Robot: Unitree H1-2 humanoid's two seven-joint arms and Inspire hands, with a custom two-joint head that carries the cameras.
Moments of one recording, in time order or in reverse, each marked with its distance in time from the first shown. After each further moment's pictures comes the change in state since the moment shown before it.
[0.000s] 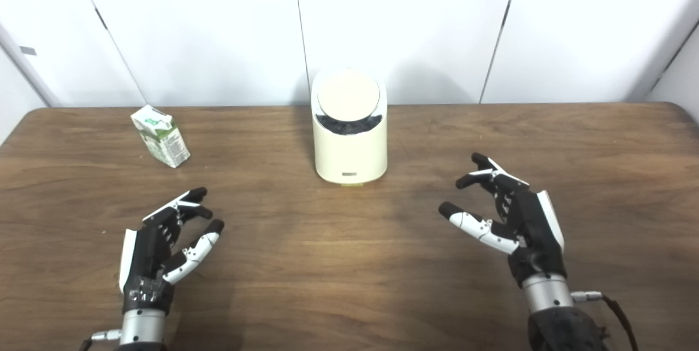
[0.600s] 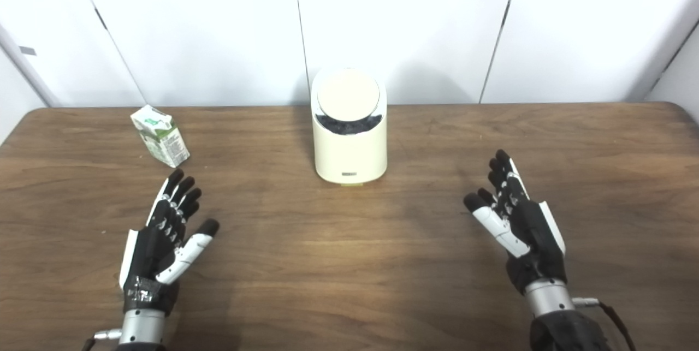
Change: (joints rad) left arm 0.000 0.015 -0.003 0.001 -0.129 0.000 -0.064; right arm 0.002 0.000 -0.043 0.083 0.160 -0.034 0.043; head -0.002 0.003
